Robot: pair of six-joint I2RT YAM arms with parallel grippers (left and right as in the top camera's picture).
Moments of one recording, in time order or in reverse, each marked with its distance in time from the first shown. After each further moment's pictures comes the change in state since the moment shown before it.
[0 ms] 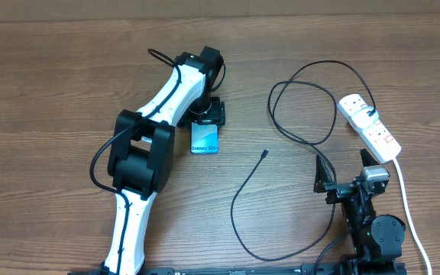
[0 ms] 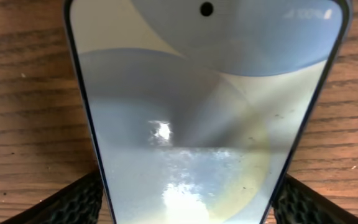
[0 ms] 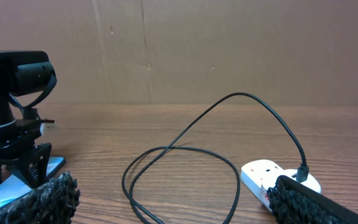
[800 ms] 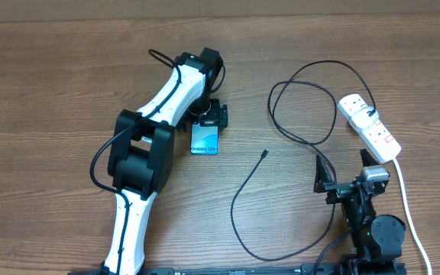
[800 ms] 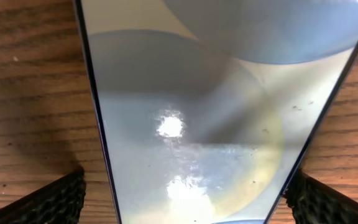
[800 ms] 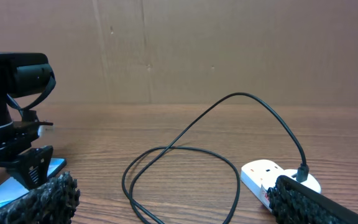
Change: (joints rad) left arm 0.000 0.000 -0.004 -0.023 0.008 0.024; right arm 0.000 0.000 0.000 0.000 0.000 0.000
